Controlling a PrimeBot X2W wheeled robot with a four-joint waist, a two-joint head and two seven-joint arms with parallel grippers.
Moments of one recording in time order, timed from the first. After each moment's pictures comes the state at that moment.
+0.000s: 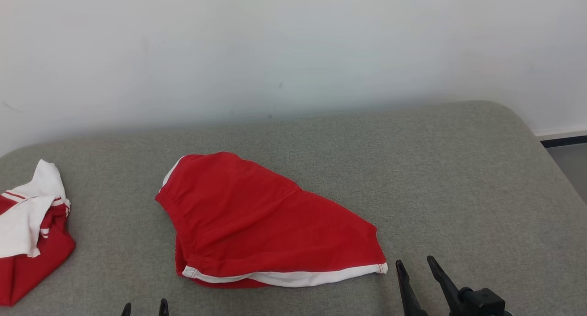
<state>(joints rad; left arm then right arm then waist) 0.10 0.06 0.04 0.31 -0.15 -0.08 -0.26 0.01 -0.07 0.12 0.34 0.19 0.13 -0.26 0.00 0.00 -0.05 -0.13</state>
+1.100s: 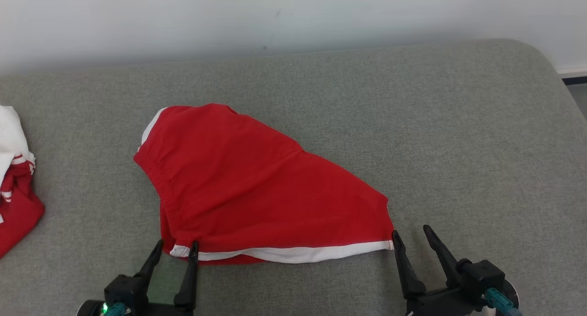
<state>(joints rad) -0.15 0.15 -0.15 0.41 -0.26 -0.13 -0.26 -0.08 -0.10 0.15 0.33 0.21 0.13 -0.26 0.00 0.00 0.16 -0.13</state>
